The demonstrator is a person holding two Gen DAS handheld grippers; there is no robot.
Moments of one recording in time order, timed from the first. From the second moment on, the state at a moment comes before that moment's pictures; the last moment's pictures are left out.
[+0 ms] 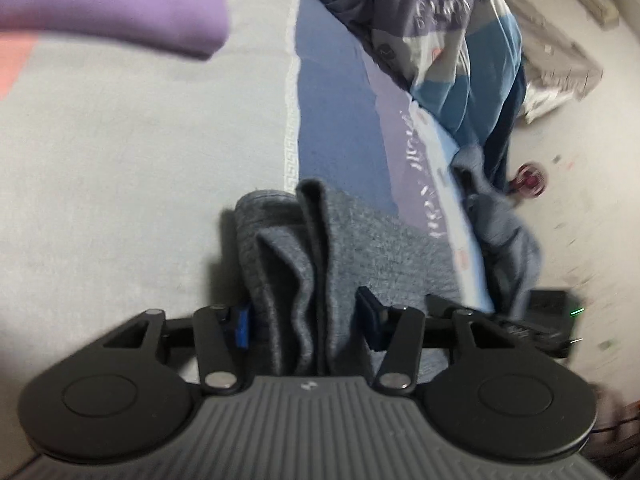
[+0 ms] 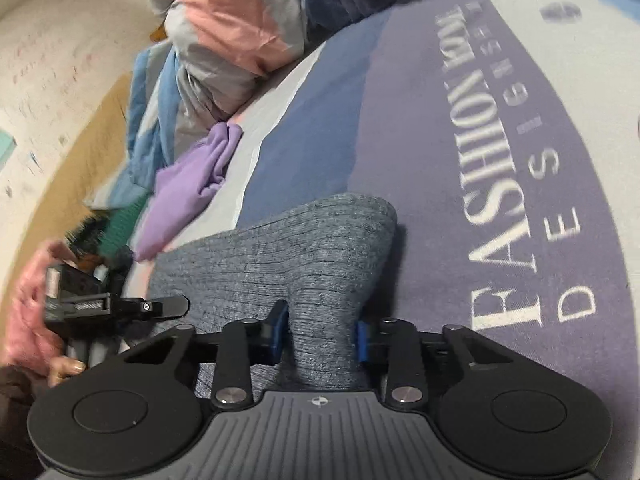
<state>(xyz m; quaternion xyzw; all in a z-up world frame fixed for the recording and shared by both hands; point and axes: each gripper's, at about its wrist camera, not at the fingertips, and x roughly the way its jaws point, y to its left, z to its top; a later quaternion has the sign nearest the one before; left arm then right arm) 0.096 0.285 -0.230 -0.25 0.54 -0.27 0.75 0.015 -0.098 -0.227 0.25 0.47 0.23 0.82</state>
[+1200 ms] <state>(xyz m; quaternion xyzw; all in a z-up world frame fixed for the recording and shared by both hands) 0.283 0.472 -0.127 -0.03 0.50 0.01 0.87 0.274 0.181 -0.167 0.19 0.48 0.29 0.81</state>
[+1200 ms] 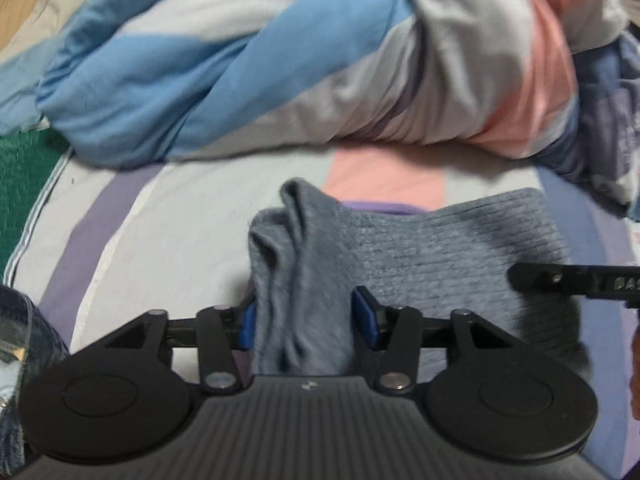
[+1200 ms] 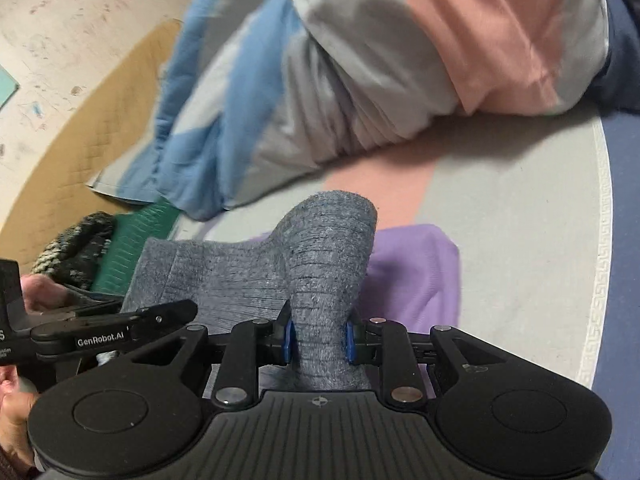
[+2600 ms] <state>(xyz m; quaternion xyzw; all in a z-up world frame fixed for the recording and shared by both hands) 0.237 0.448 -0.172 0.04 0.52 -0.07 0.85 0.195 0.239 -0.187 -0.13 0.39 0.33 0.85</state>
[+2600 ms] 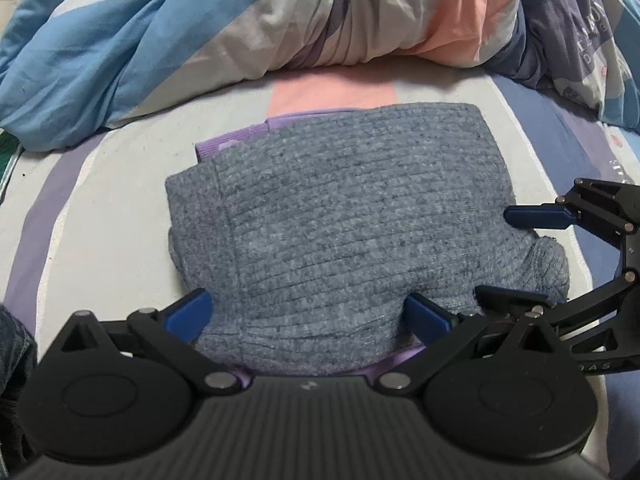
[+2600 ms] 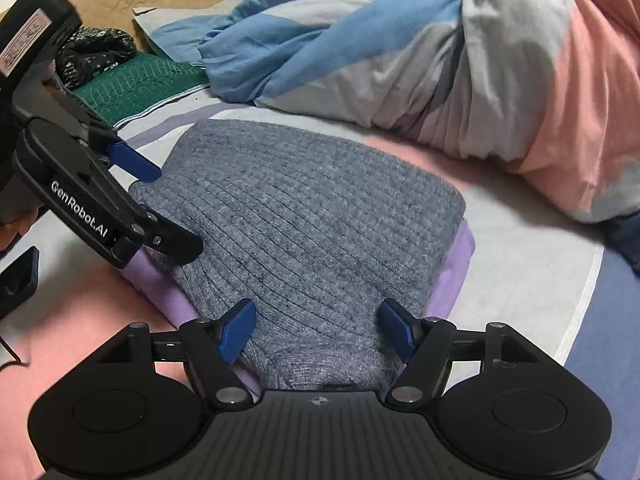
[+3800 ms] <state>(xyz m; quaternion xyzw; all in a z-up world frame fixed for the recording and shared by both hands) -0.020 0.143 0.171 0.08 0.46 0.01 0.88 -0.058 -0.086 0.134 0.02 0.38 0.00 0.93</state>
